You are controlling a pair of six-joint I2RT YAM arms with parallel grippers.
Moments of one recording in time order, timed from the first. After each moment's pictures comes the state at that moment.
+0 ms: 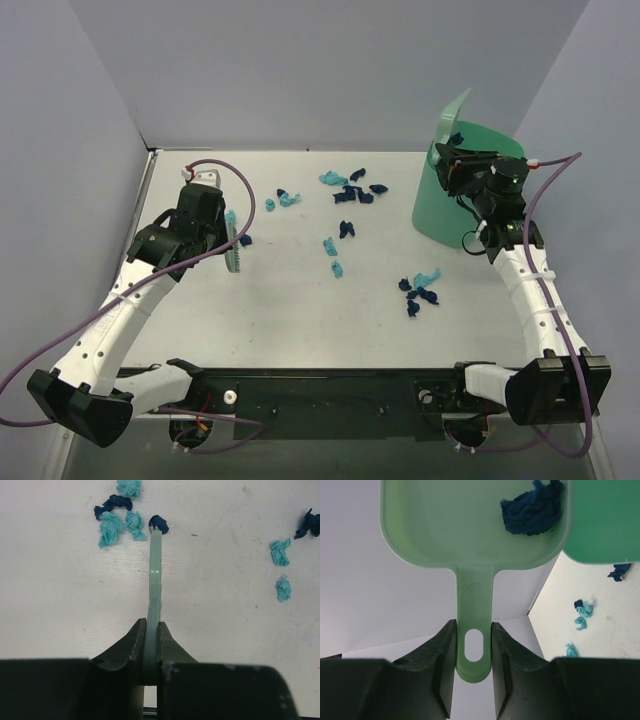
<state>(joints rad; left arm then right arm) -0.43 1.14 1.27 -0.92 -0.33 -0.42 0.03 1.22 1.11 -0.09 -0.11 1.54</state>
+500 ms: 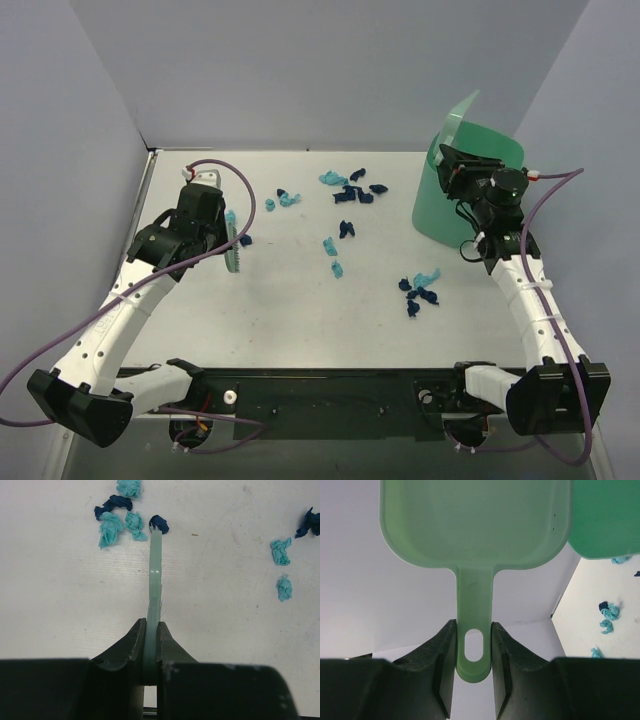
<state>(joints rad) -0.43 1.14 1.27 -0.92 -0.33 -0.41 0.03 1.16 1.01 0.05 -0.09 1.65</state>
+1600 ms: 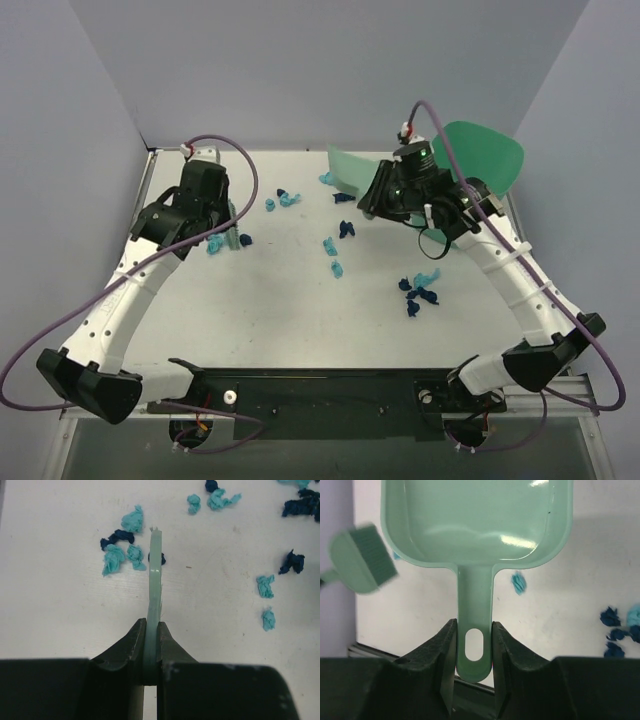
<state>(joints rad) -0.43 1.24 1.42 -0.92 -0.35 -0.43 0.56 1.43 1.70 -0.91 0.08 0.71</state>
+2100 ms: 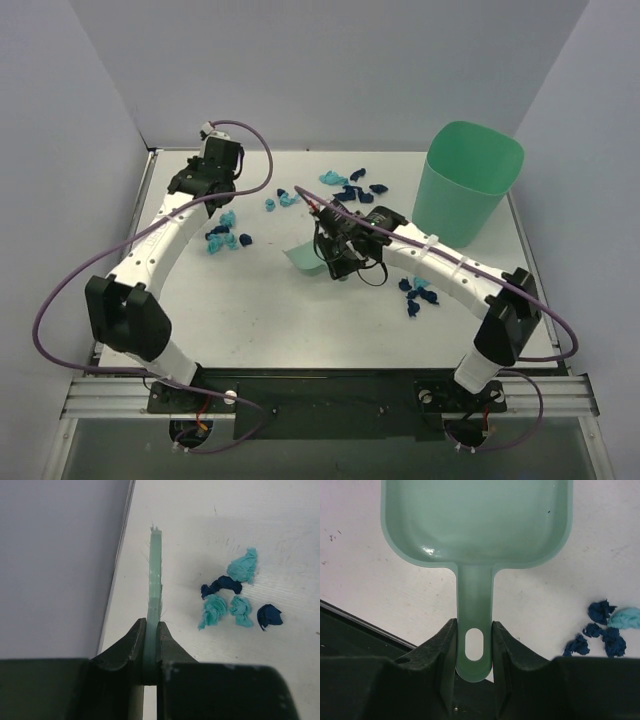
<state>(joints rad) -0.33 1.55 1.54 -0.79 -0.74 -0.11 0.84 1.60 1.47 -0.96 0.12 0.35</state>
